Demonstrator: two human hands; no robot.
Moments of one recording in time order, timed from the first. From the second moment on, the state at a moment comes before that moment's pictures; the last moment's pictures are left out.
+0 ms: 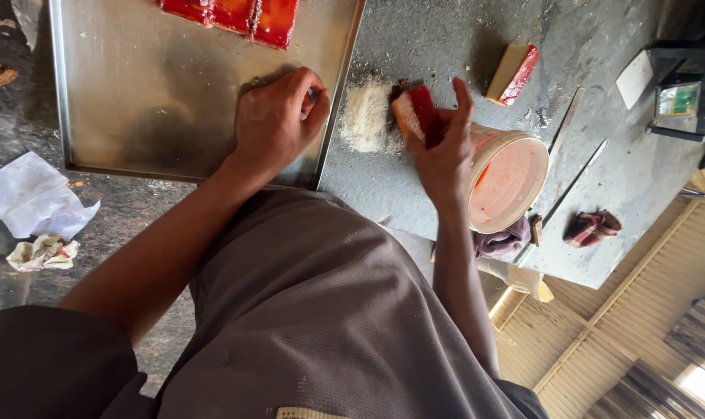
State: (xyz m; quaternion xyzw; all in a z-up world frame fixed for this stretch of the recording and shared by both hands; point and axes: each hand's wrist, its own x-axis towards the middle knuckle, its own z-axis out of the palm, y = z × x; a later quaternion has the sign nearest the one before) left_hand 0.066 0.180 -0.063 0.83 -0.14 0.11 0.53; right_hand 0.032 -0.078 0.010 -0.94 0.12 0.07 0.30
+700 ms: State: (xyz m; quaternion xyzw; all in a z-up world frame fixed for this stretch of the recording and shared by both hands) left_hand 0.063 0.183 -0.067 0.83 -0.11 0.06 0.54; right_hand 0.102 -0.038 0.038 -0.91 -0.01 0.10 0.39
